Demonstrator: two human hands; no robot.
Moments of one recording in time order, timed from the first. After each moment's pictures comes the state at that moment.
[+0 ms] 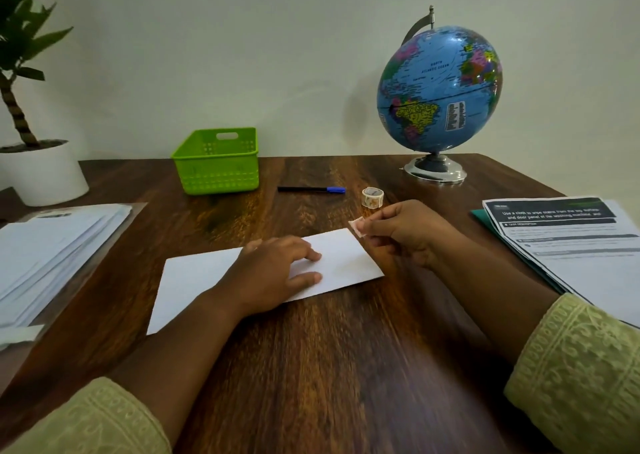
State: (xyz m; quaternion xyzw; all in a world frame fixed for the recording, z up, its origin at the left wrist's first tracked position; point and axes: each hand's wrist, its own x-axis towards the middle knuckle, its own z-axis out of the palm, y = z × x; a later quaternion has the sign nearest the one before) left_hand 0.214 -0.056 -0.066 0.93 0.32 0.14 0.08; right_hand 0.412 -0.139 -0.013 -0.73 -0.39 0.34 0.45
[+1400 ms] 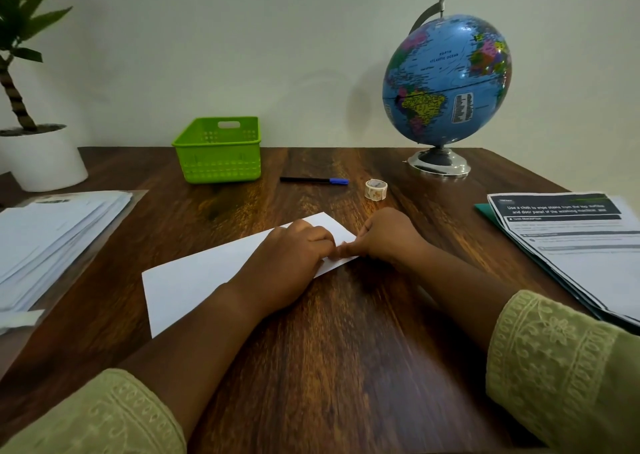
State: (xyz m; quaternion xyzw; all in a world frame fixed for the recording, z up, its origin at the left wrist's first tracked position) left_hand 0.228 -0.073 -0.064 0.95 0.22 0.20 -0.05; right_hand 0.397 -0.109 -0.046 -0.82 -0.49 0.18 0.23
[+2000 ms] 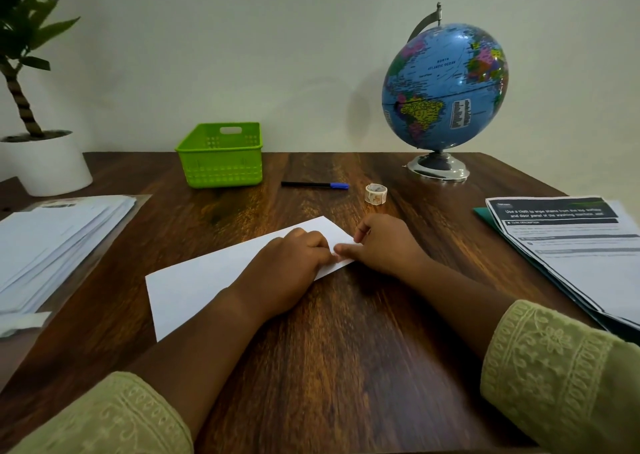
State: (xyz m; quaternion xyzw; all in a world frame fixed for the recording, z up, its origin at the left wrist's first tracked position) left_hand 0.225 -0.073 -0.067 0.95 0.23 0.19 -0.04; right_hand 0.400 -0.110 -0.060 -0.79 -0.55 0.09 0.27
